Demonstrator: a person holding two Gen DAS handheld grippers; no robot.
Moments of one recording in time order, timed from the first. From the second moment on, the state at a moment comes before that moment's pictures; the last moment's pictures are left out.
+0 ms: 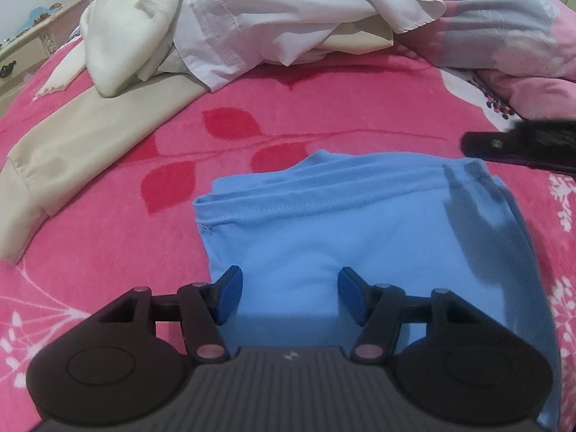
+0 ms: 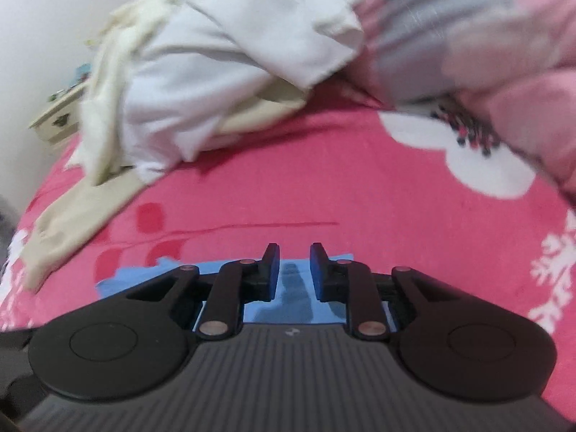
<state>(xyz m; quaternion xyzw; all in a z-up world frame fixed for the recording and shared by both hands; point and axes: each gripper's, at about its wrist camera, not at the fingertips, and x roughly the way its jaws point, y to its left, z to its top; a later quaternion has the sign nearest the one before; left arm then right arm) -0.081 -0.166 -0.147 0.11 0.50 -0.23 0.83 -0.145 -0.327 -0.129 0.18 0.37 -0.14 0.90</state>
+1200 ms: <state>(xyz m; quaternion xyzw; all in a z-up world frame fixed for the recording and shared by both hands) -0.188 -0.144 -0.129 0.18 0.50 -0.20 0.82 -0.231 -0.289 -0.162 0.16 0.41 -0.11 0.89</state>
